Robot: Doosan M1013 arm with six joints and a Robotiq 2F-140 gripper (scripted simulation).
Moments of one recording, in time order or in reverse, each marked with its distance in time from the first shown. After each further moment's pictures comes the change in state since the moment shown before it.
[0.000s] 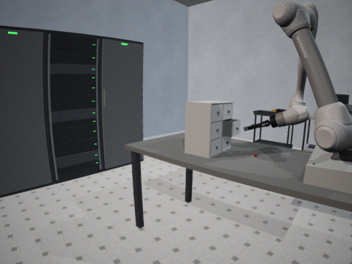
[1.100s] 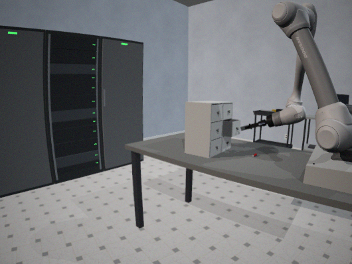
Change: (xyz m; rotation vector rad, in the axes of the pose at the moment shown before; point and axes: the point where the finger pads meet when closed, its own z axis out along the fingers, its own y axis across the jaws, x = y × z) arm 0.008 0.000 0.021 0.000 0.000 0.000
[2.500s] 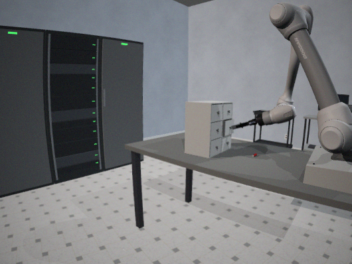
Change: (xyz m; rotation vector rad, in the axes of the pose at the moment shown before) arm 0.022 0.000 0.062 0.000 0.000 0.000
